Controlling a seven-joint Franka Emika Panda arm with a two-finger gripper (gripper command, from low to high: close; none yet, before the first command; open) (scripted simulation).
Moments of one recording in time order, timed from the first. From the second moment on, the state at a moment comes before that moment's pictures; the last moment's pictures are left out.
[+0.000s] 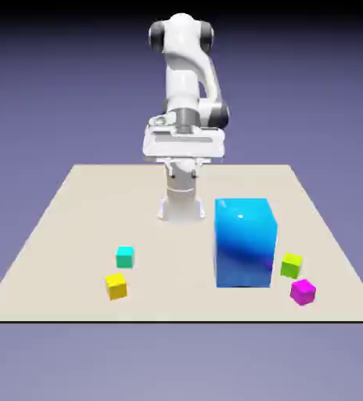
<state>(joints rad) 0.00 -0.55 0.00 -2.80 -0.01 3.03 0.69</state>
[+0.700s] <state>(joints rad) -0.14 -0.18 -0.06 -2.69 -0.20 2.97 -0.22</state>
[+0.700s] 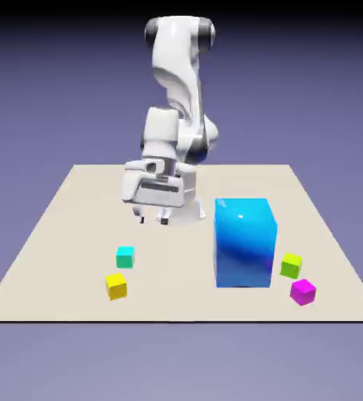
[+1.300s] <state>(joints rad) -0.27 0.14 -0.10 -2.59 -0.36 2.91 -1.01</state>
